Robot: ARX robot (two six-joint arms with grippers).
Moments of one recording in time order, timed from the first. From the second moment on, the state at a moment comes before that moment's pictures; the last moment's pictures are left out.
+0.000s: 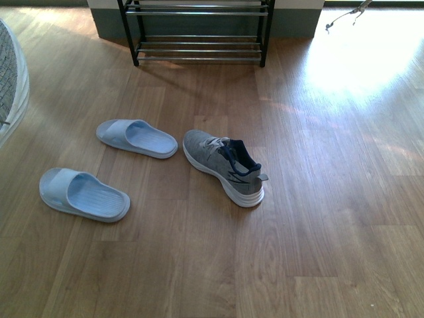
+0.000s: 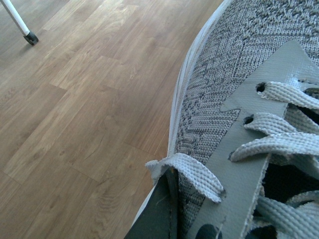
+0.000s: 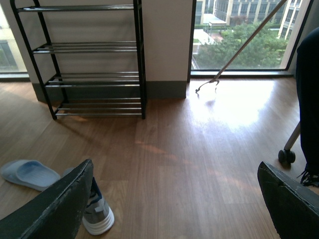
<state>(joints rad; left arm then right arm) -0.34 1.26 0.34 0.28 -0.74 -0.35 0.00 0.00 0.02 0.00 0.00 0.00</state>
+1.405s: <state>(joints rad) -0.34 1.26 0.34 0.28 -0.74 -0.35 -0.03 1.11 0.19 0.61 -0.34 -0.21</state>
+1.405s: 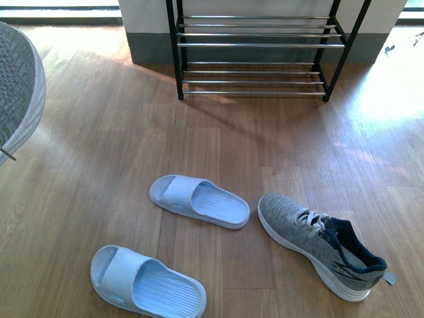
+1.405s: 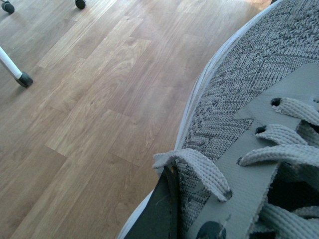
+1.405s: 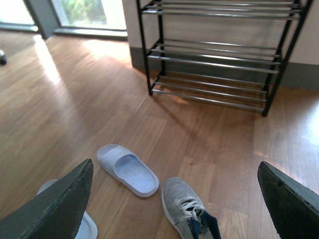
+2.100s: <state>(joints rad) -0.34 1.26 0.34 0.28 -0.74 -0.35 -0.14 2.56 0.90 0.69 -0.21 -0.49</state>
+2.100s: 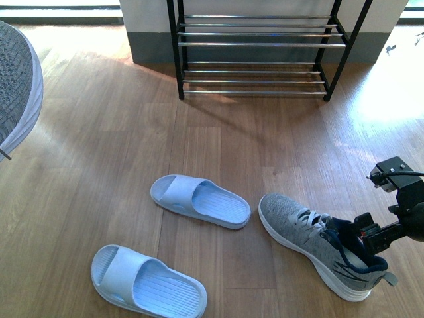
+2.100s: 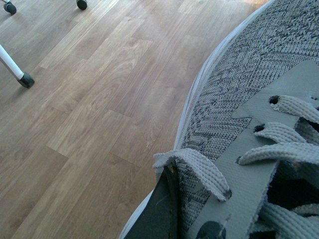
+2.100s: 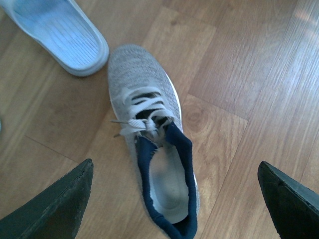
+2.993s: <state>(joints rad) -0.34 1.26 0.34 0.28 -0.74 -0.35 -0.11 2.72 1.05 0.66 -0.21 -0.36</state>
